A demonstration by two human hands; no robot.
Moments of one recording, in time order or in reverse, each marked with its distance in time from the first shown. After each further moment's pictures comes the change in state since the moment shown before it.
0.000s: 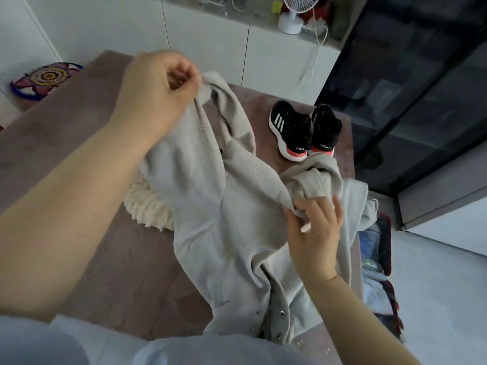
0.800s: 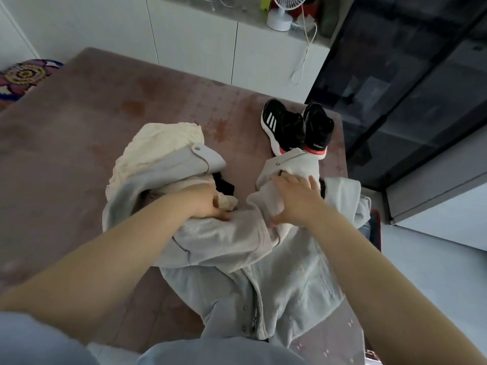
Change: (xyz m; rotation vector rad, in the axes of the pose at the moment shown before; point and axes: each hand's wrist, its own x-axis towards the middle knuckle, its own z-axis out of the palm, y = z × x) left_hand -0.073 -0.042 0.100 0.470 -1.196 -0.290; right_hand 0.075 0.025 0.022 -0.604 -1.041 0.094
